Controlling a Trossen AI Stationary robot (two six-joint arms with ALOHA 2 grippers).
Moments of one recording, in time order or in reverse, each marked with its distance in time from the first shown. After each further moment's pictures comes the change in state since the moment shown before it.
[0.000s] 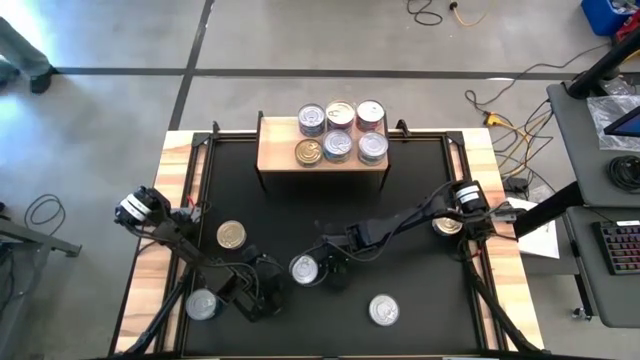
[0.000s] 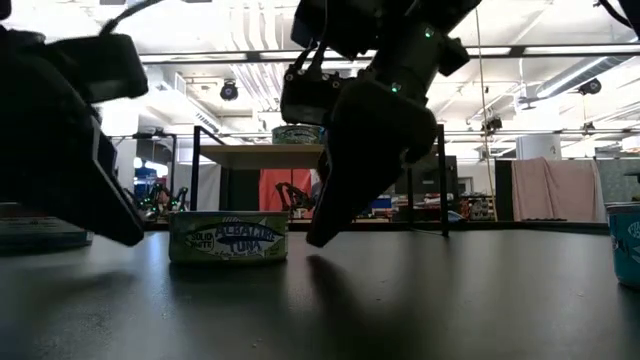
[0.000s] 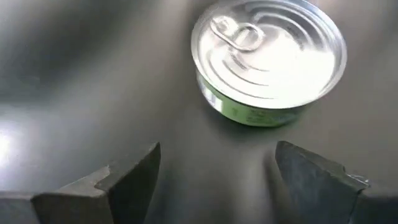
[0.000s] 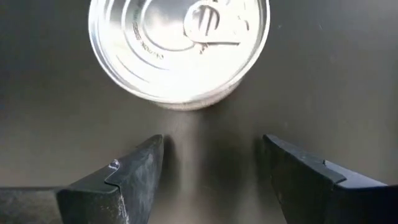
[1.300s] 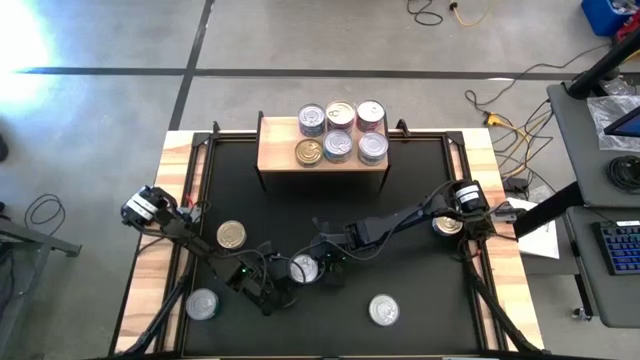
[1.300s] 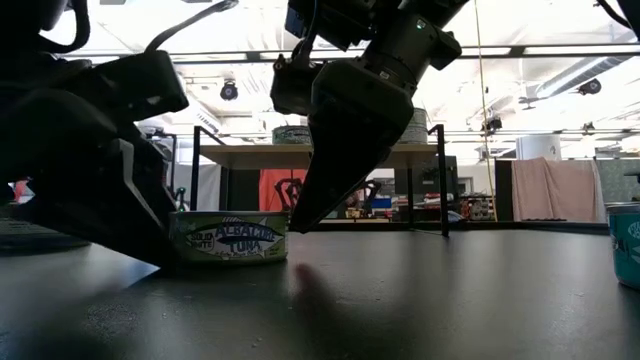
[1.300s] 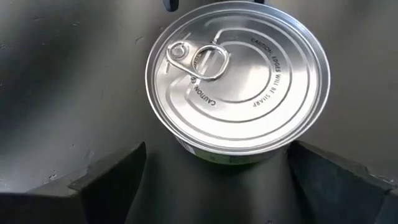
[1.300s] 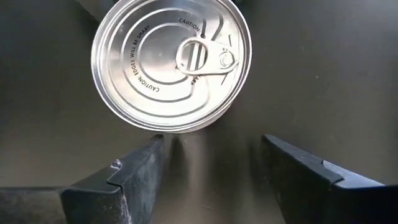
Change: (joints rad) left arm 0.112 0.044 -0.057 0.270 0.101 0.349; right arm -0.006 0.001 0.034 0.006 0.005 0.056
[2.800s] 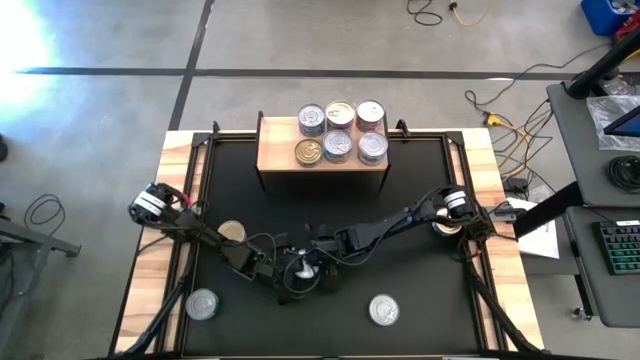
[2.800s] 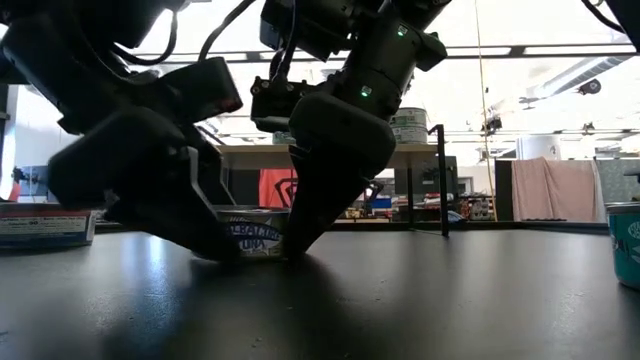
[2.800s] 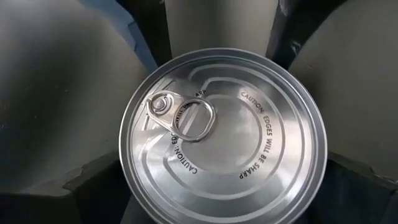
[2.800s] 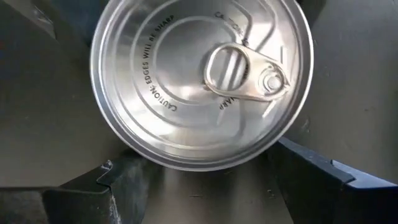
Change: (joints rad) left arm 0.158 0.020 0.022 0.180 0.082 0.330; right arm 0.011 0.113 0.124 -0.084 0.070 0.005
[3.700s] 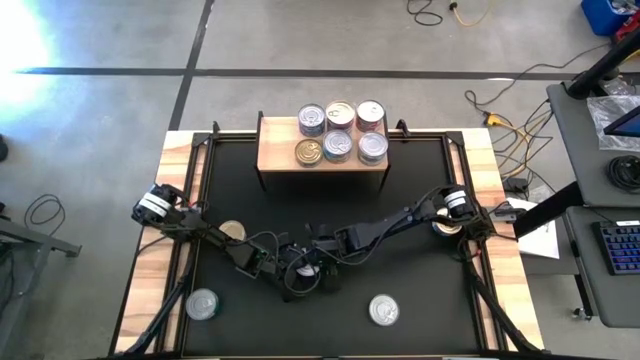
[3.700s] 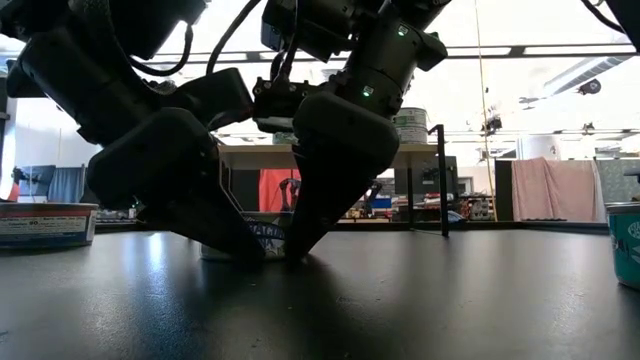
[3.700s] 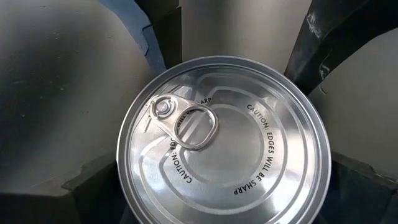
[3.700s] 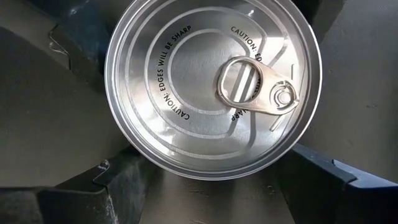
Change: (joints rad) left arm 0.036 0.048 0.002 0.073 0.017 -0.076; right arm -0.001 0.000 0.000 -0.011 -0.006 -0.010
